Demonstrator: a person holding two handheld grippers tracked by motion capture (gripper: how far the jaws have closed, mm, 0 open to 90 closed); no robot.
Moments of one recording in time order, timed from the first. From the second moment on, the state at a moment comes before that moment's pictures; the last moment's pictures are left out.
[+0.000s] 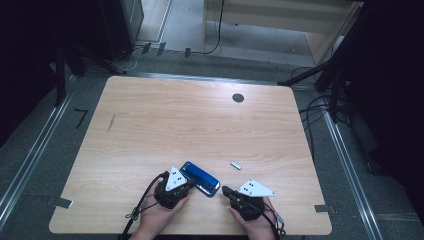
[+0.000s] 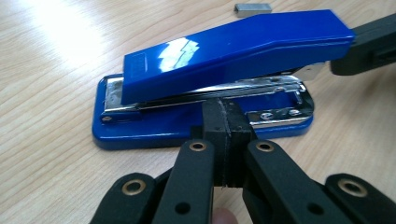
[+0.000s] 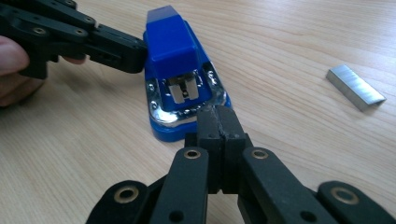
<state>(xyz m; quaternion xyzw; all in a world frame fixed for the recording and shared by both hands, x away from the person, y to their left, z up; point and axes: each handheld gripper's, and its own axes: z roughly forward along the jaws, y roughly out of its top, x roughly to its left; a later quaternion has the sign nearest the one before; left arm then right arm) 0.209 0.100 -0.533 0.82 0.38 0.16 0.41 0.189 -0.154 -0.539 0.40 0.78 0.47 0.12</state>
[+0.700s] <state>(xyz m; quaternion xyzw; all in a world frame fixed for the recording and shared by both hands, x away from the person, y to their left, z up) 0.209 0.100 -0.533 0.82 0.37 0.16 0.41 0.189 -0.150 -0.540 0.39 0.79 0.46 0.12</state>
